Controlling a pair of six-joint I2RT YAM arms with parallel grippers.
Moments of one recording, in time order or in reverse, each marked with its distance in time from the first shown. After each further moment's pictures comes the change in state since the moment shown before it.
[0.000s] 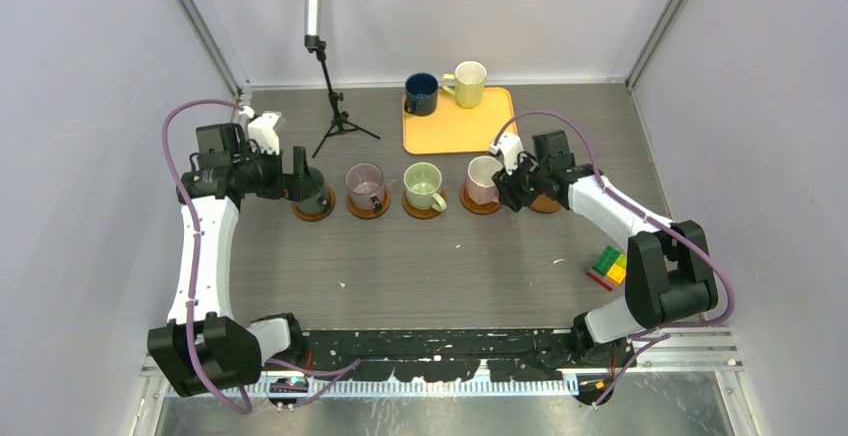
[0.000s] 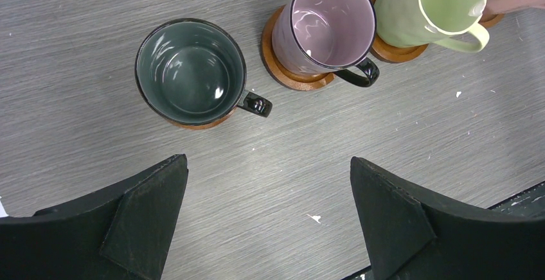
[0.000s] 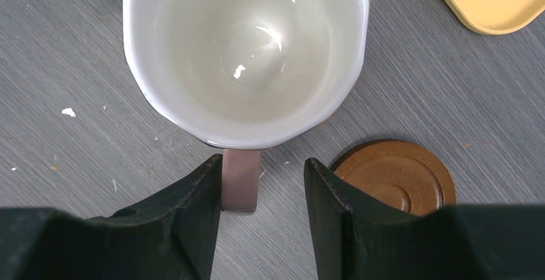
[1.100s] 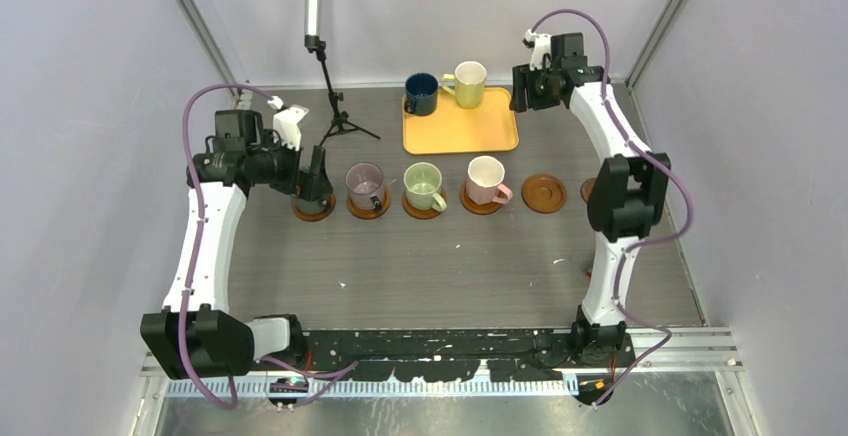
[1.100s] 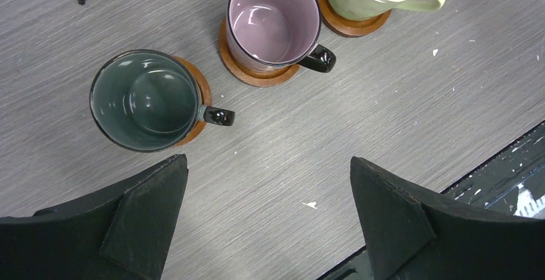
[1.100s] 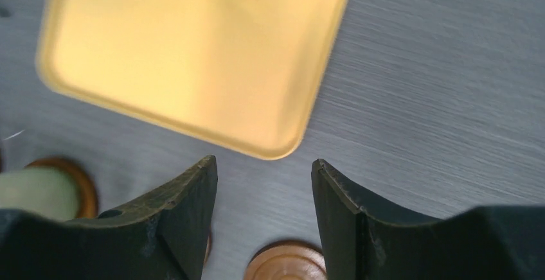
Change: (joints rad) left arm -0.130 0.061 0.112 -0.104 0.026 0.115; right arm -0.151 0.517 0.971 -0.323 0.063 0.381
